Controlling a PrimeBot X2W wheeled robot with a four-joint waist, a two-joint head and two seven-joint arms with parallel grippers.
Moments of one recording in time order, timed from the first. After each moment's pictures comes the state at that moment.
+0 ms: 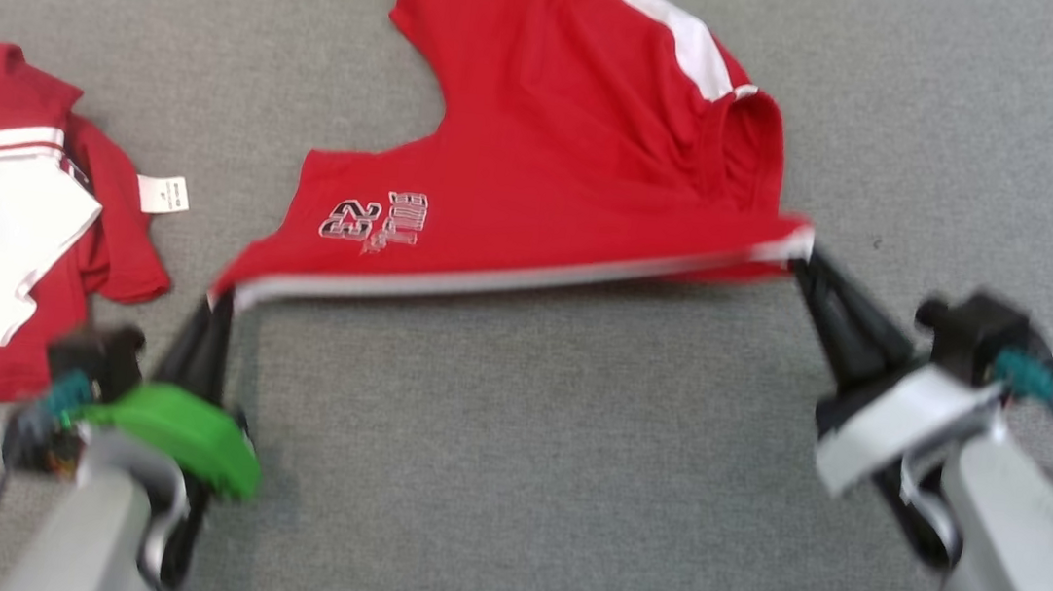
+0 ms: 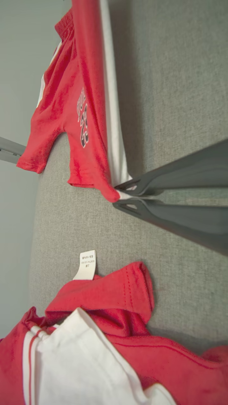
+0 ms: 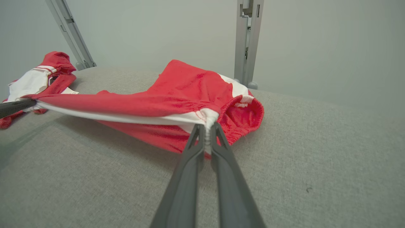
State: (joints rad) left arm -0.42 0.27 -0.33 0.61 -0.56 -0.09 -0.26; right arm -0.52 -0.33 0.40 0.39 0.44 0.14 -0.26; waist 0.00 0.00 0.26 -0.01
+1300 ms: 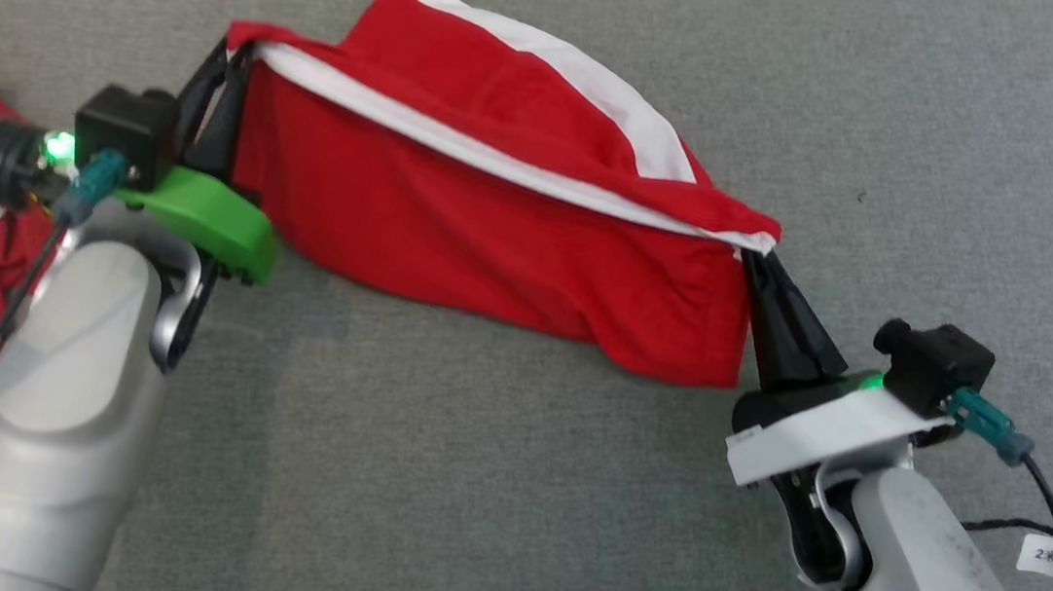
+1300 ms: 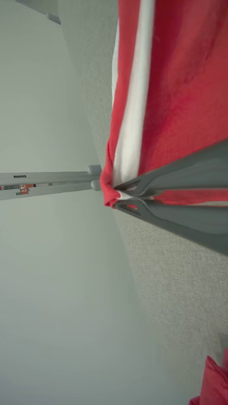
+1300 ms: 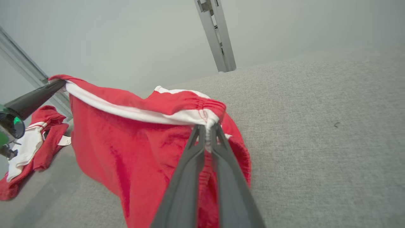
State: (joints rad) left arm -0.71 0.22 -0.28 0.60 -0.21 -0.13 -0.25; right arm -0.37 -0.10 0.30 0.25 0.50 0.13 -0.26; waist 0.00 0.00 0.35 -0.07
